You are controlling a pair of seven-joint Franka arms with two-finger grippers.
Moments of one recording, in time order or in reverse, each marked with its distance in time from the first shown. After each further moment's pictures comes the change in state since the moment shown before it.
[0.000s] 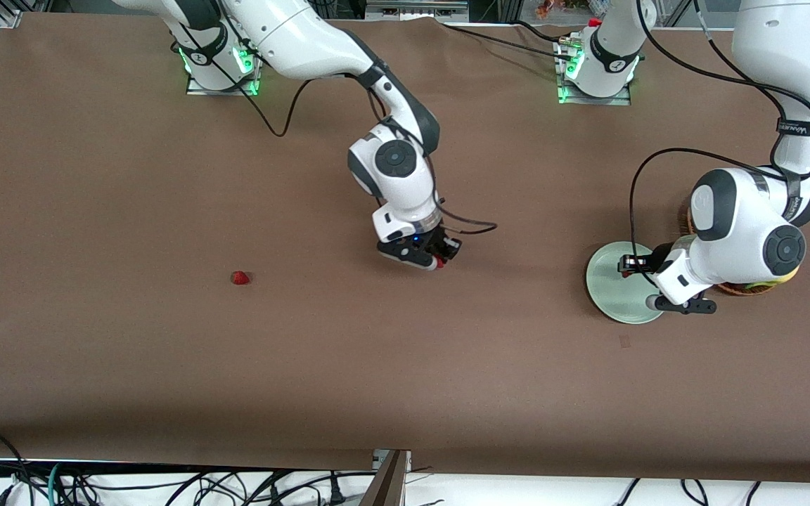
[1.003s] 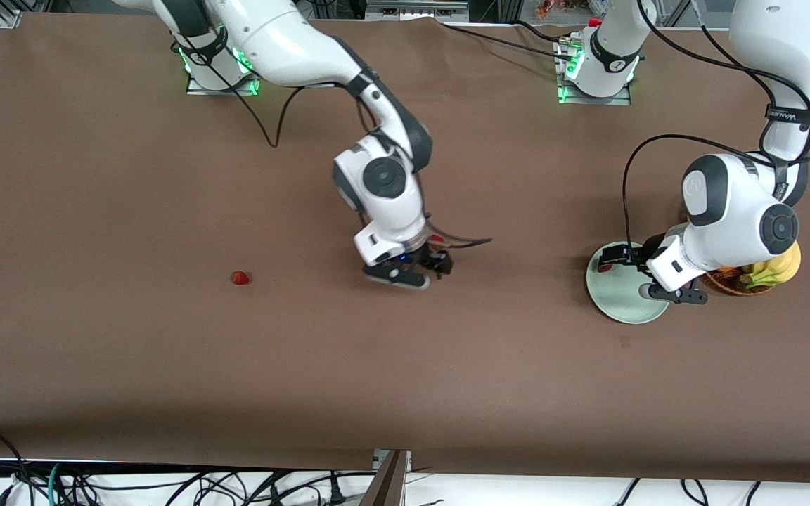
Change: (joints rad) left arm -0.007 -0.078 -0.052 -0.020 -0.107 -0.039 -0.008; right arm -0.124 -0.036 -0.056 0.107 0.000 -0.284 -0.296
